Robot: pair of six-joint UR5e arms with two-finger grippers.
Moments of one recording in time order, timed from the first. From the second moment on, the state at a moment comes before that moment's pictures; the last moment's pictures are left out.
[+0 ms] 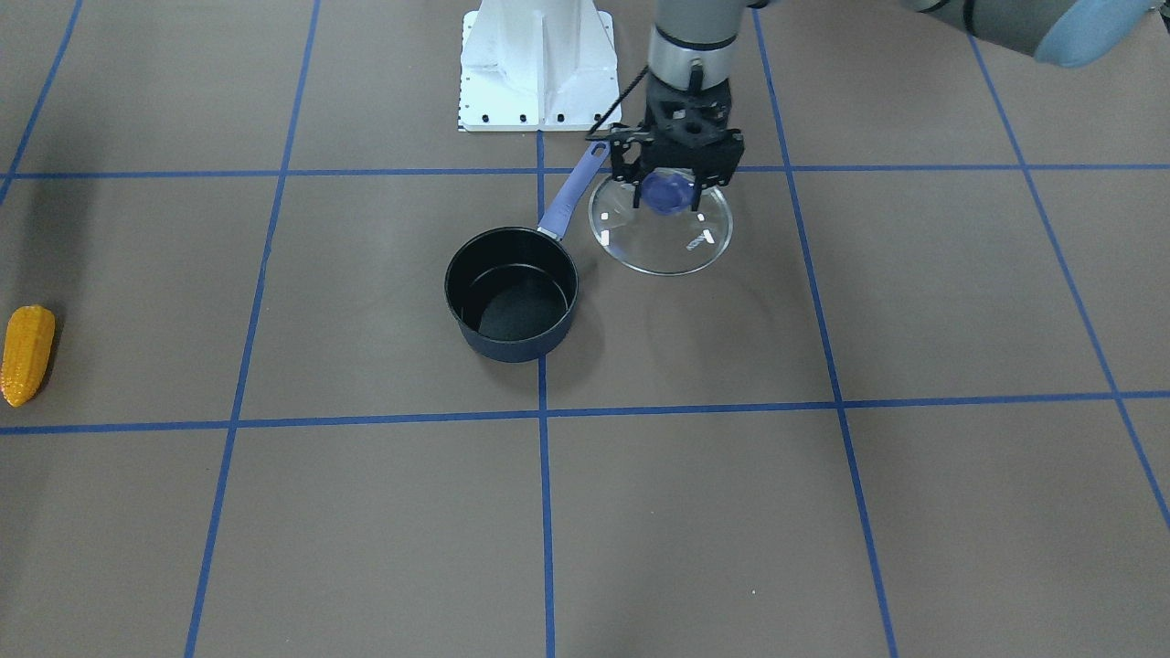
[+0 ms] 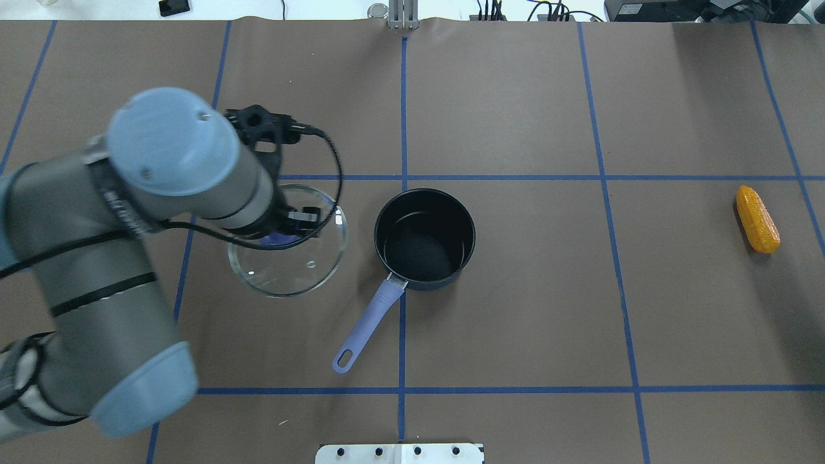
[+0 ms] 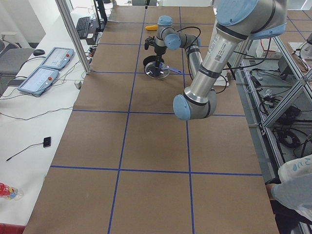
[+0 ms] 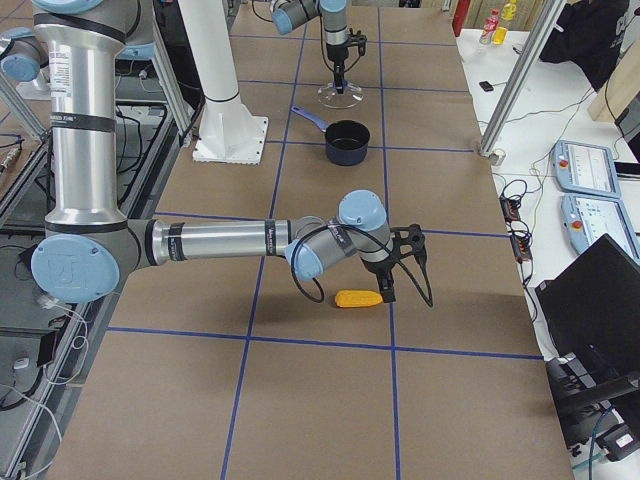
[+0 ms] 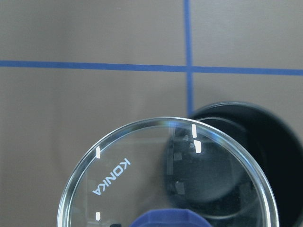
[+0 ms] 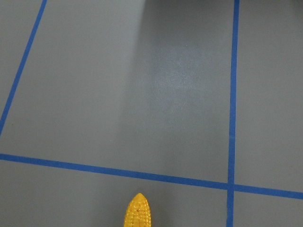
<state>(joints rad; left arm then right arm) -0.60 -2.08 -2.13 -1.27 -1.83 -1.00 1.42 -1.61 1.67 -1.05 2.28 0.39</state>
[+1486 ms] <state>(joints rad) -0.82 -1.36 -1.81 -2.26 -2.07 -0.51 1.42 -1.62 1.67 -1.05 2.27 0.39</state>
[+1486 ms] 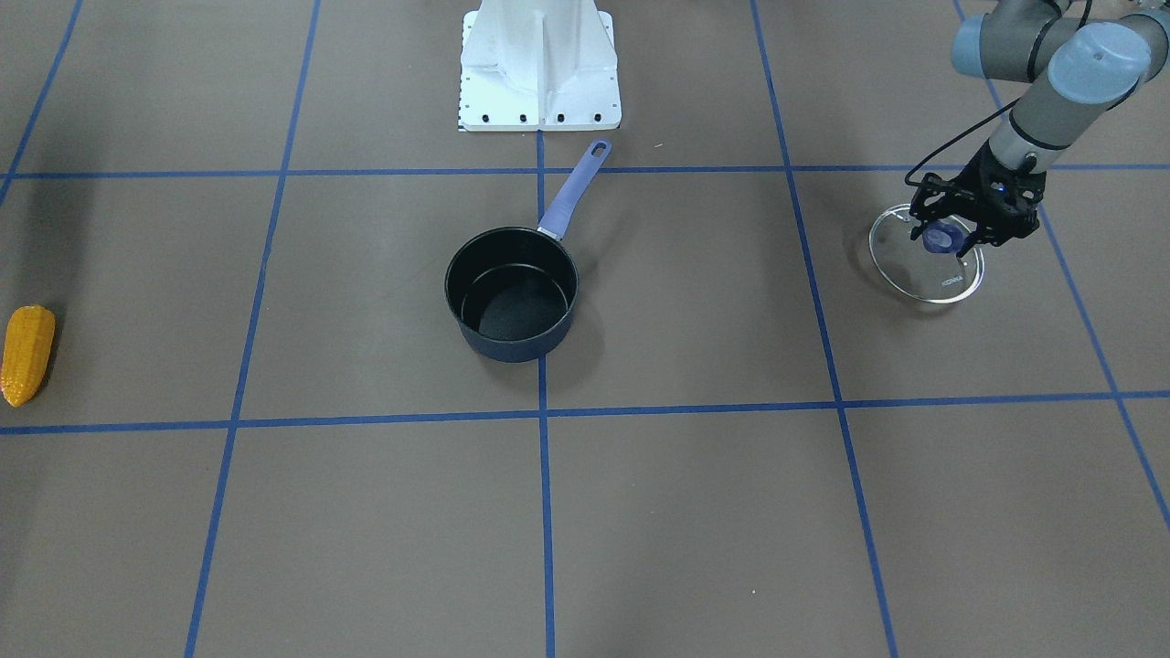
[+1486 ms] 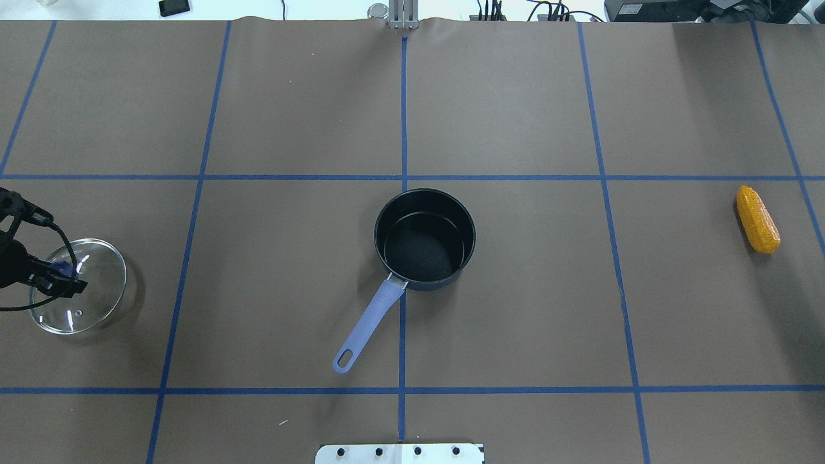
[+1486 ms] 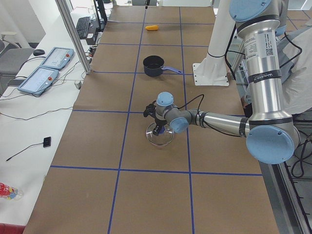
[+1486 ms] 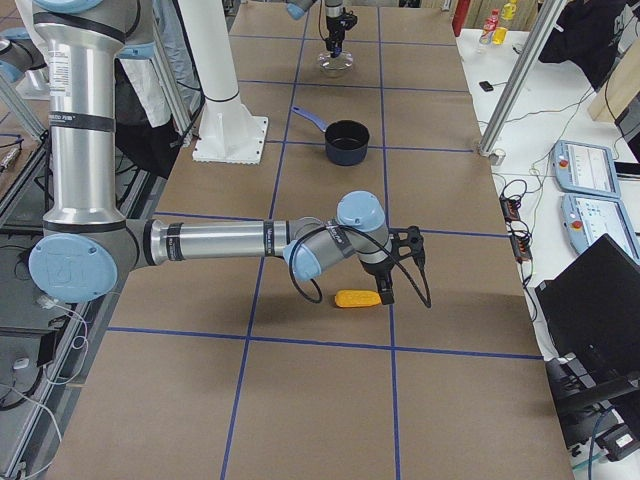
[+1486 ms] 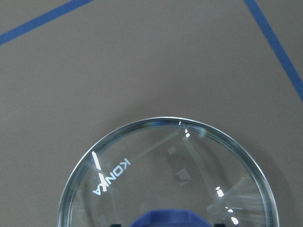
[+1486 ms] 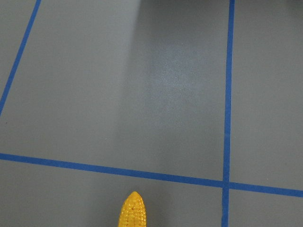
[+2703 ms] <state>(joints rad) -0.89 -1.39 -1.79 -2.24 -2.11 -0.49 1.41 -1.62 1.67 -1.05 2.27 0.39</state>
